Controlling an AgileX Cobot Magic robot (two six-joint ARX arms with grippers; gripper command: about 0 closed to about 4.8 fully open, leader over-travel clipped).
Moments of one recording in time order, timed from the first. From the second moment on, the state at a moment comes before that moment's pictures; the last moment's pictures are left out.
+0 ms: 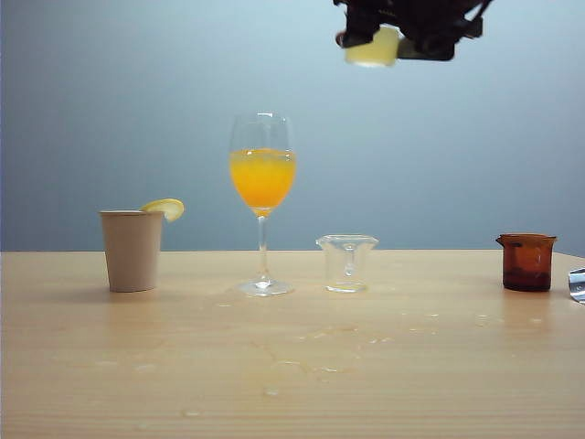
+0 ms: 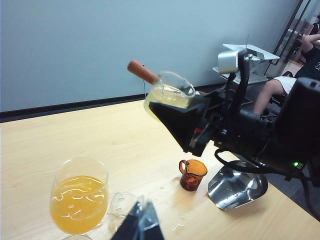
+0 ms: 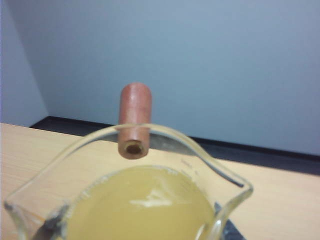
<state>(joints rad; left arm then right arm) -0.54 0.90 0.98 -0.12 0.22 -0.17 0.47 1.51 1.07 0.47 0.08 0.07</state>
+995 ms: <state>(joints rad) -0.54 0.90 0.98 -0.12 0.22 -0.17 0.57 1.55 1.24 0.30 0.11 -0.01</state>
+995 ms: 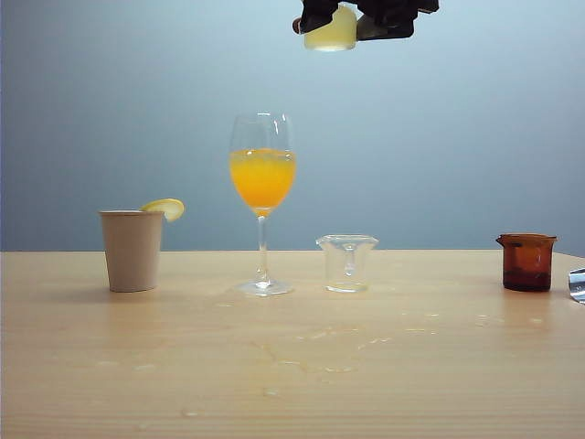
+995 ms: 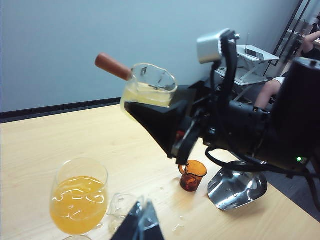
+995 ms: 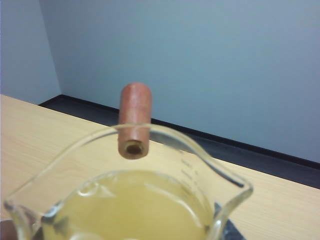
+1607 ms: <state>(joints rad) -0.54 0.90 0.98 -0.12 0.22 -0.17 0.64 1.62 1.33 0.19 0.18 -0.03</state>
